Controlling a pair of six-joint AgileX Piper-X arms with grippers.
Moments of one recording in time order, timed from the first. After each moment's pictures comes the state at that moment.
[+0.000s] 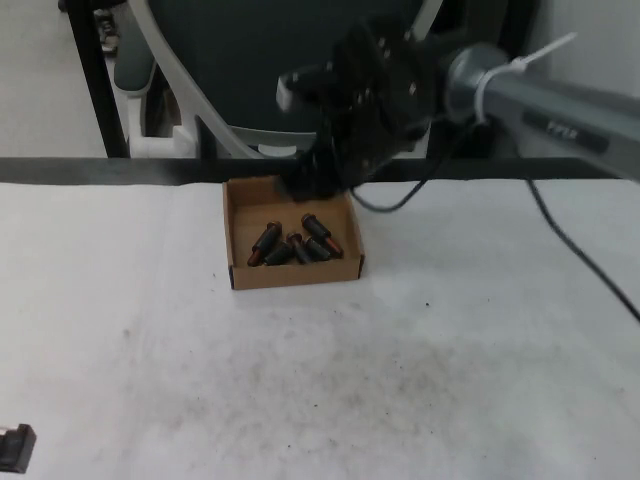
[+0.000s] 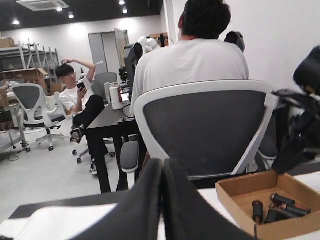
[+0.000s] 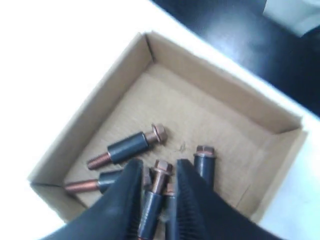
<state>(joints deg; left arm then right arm) -24.5 -0.1 0.4 -3.0 -20.0 12.0 27.4 127.1 -112.2 41.6 -11.9 -7.6</state>
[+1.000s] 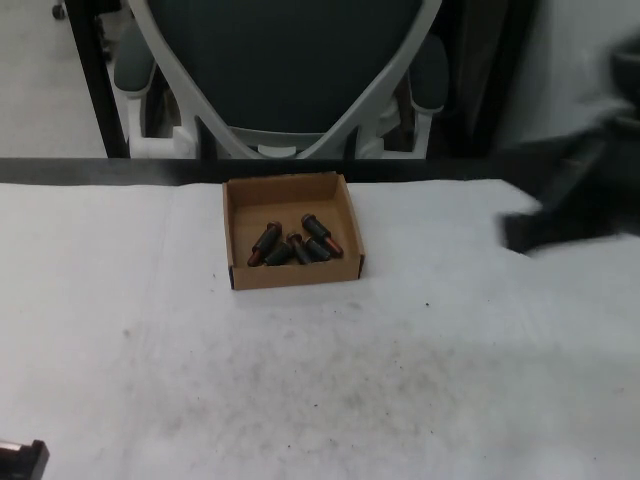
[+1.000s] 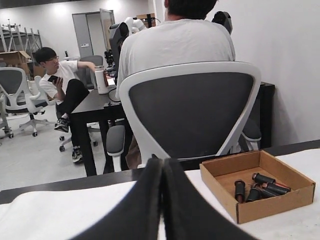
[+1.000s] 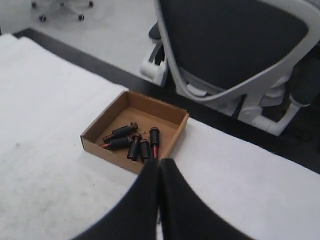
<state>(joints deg) -24.5 -0.1 0.4 -1.7 -16.6 9.7 27.4 50.8 -39.7 11.8 -1.6 -4.2</state>
